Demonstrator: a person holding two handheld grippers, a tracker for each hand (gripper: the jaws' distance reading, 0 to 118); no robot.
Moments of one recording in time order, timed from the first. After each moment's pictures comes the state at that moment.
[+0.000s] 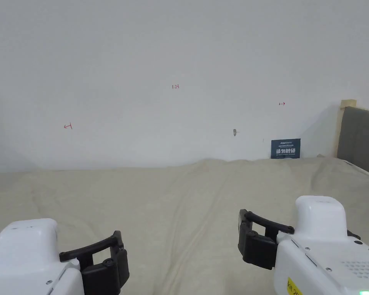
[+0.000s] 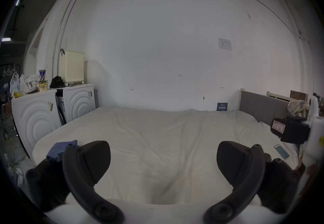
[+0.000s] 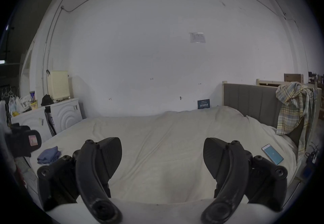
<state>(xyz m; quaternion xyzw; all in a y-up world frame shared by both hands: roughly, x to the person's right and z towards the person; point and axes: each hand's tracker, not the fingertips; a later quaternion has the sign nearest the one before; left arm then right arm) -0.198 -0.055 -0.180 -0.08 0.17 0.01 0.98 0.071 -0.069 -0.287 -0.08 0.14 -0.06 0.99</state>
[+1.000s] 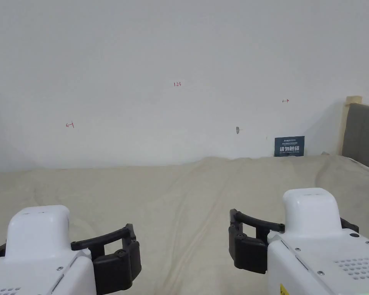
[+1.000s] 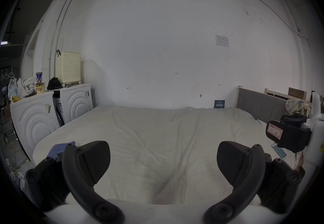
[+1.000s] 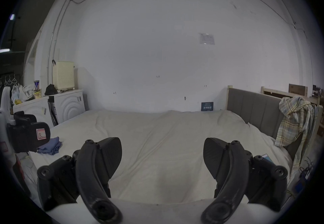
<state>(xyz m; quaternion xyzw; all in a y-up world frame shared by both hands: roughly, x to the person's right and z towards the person) -0.182 -0.038 -0.194 -0.09 0.15 0.02 0.98 0.061 -0.055 -0.278 -0.07 0.16 -0.01 0.99</state>
